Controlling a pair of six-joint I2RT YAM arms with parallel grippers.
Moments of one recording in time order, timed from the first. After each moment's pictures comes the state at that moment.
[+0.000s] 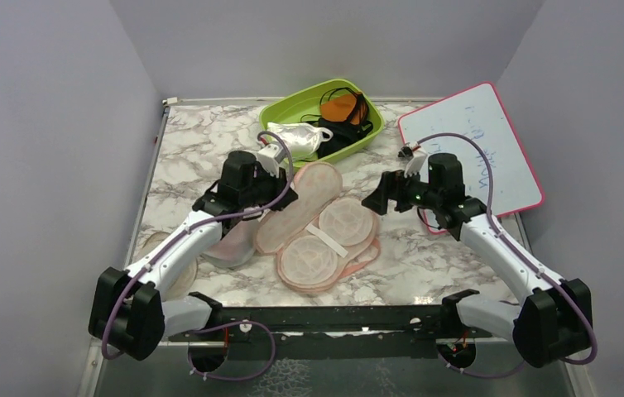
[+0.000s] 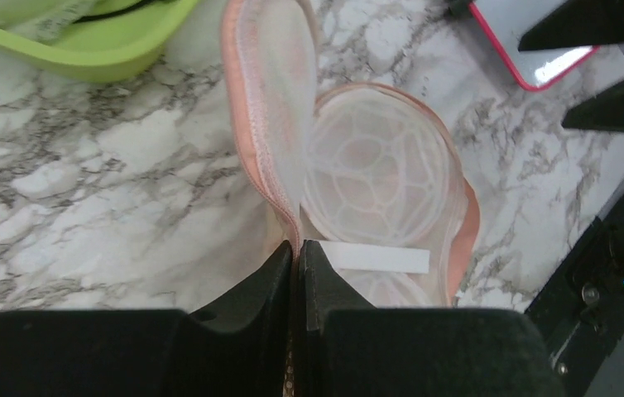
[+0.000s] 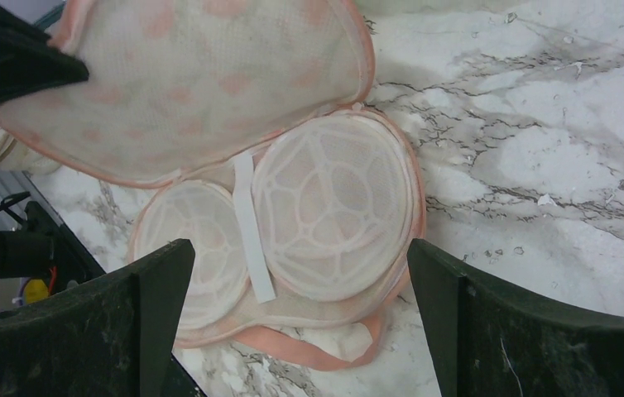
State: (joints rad) left arm -0.40 1.22 0.83 -0.14 0.41 -0.22; right arm 0.30 1.14 0.75 -0.18 -0.50 0.26
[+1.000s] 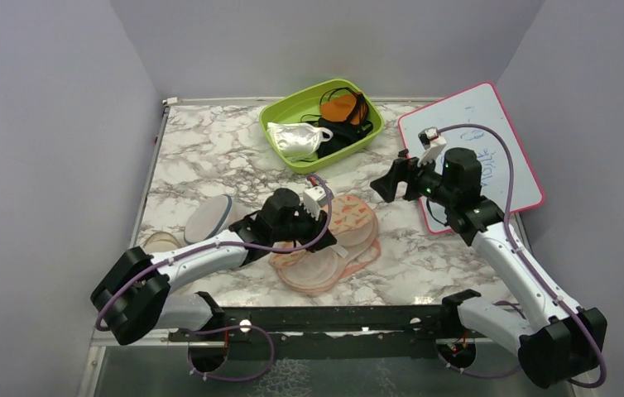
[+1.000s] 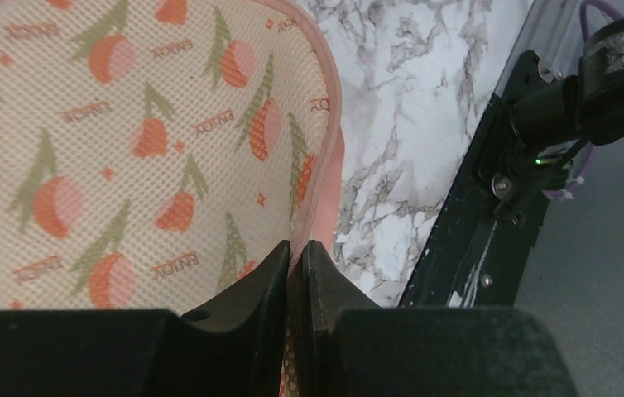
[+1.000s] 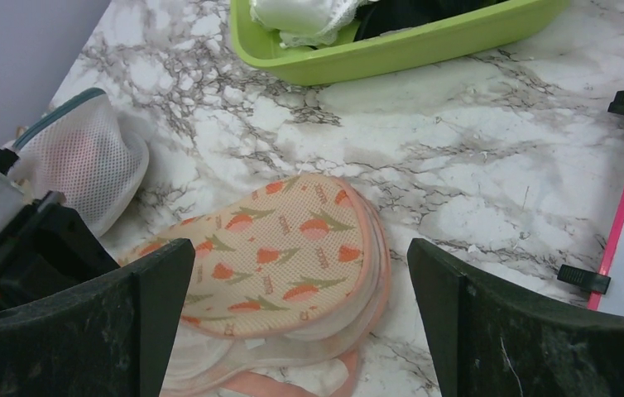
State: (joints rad) left arm -0.80 1.25 0.65 0.10 0.40 -0.32; right arm 0.30 1.01 0.83 -0.19 -0.36 0.24
